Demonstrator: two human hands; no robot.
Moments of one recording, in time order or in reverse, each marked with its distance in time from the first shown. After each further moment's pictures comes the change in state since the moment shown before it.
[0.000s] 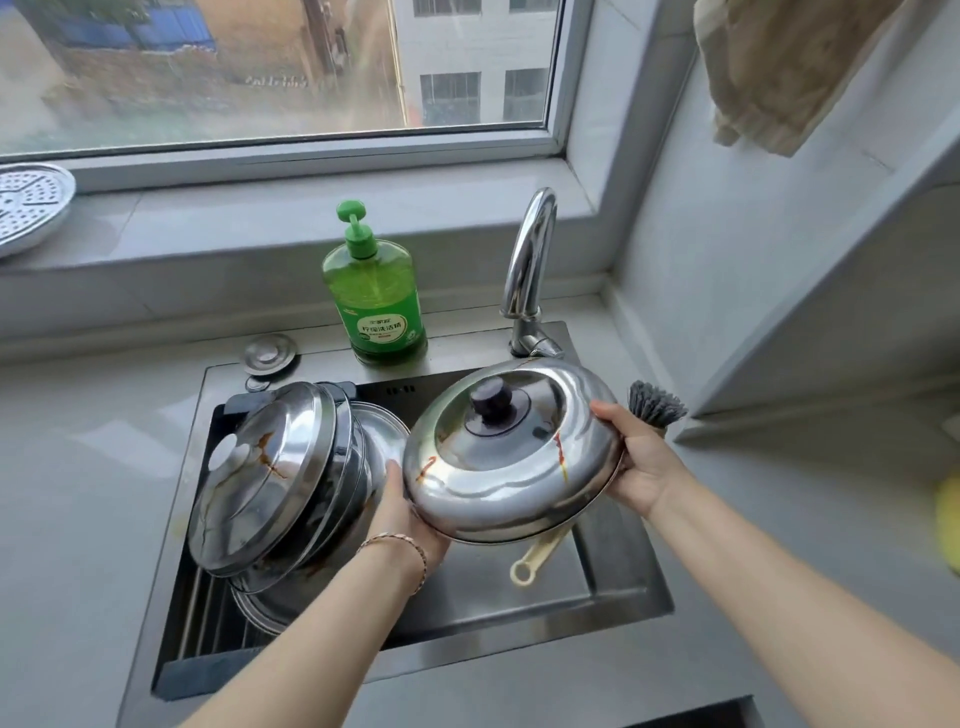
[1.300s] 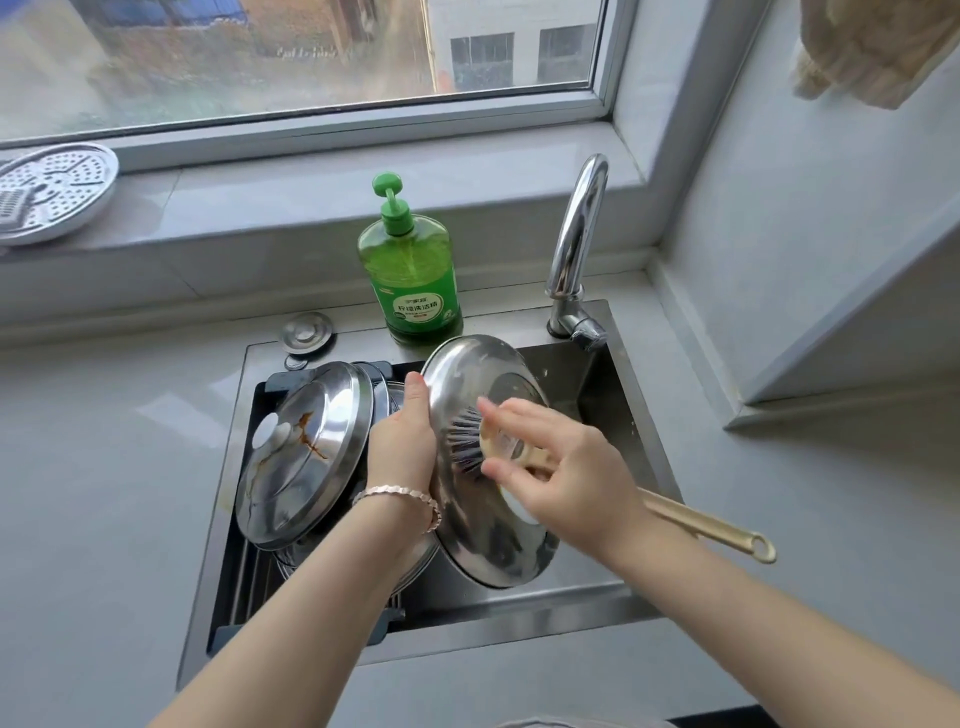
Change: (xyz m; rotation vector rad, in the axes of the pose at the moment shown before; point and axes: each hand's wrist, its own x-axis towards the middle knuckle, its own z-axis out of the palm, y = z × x) left_hand -0.044 0.050 0.025 0.867 0.286 0.663; right_hand -0.048 0.054 0.066 -1.236 -0.295 -0.814
